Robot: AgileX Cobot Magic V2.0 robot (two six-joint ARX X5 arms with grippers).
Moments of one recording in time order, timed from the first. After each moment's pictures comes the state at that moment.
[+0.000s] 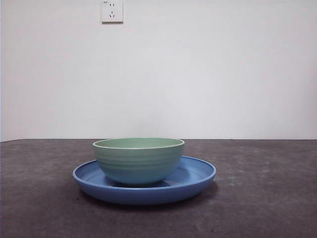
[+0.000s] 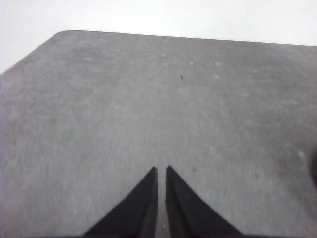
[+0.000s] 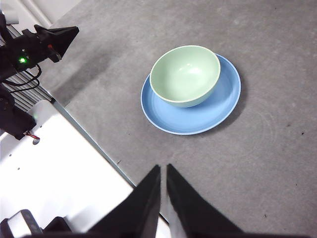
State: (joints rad) left arm 0.00 0.04 0.04 -0.18 0.02 -0.05; right arm 0.50 0.64 1.12 -1.16 -0.39 0.09
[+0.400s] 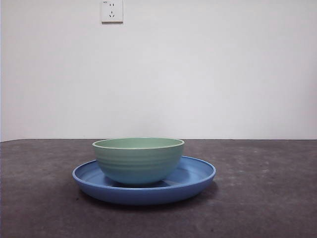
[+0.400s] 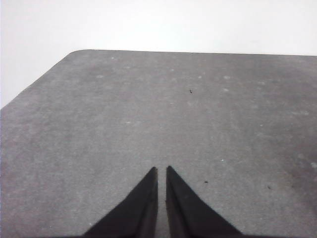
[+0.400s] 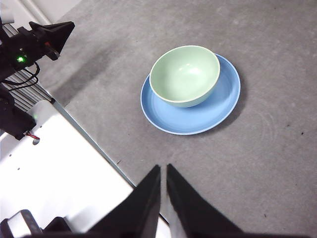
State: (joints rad) left arm 0.00 0.00 0.03 -0.18 -0.01 -0.01; right arm 0.50 0.64 1.12 -1.16 -0.39 0.09
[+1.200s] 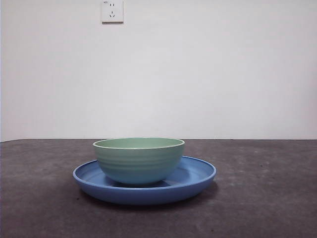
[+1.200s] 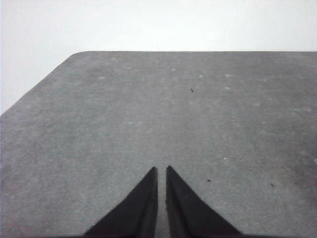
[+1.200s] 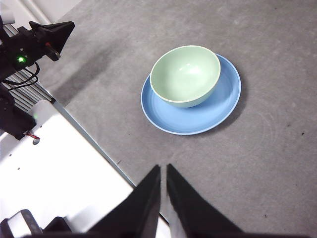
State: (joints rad) left arm 0.00 0.00 0.03 -0.18 -0.01 0.01; right arm 0.50 0.64 1.12 -1.16 -0.39 0.09
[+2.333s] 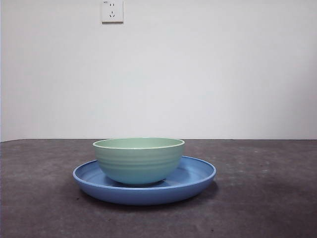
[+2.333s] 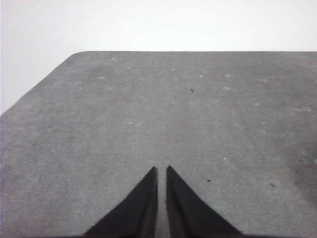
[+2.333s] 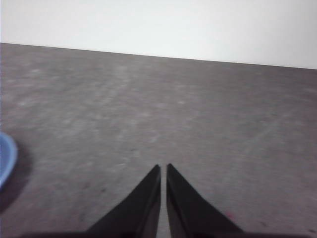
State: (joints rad) left arm 0.00 0.00 0.03 -0.18 -0.01 0.01; right arm -0.10 0.08 0.15 -0.22 -0.26 -0.03
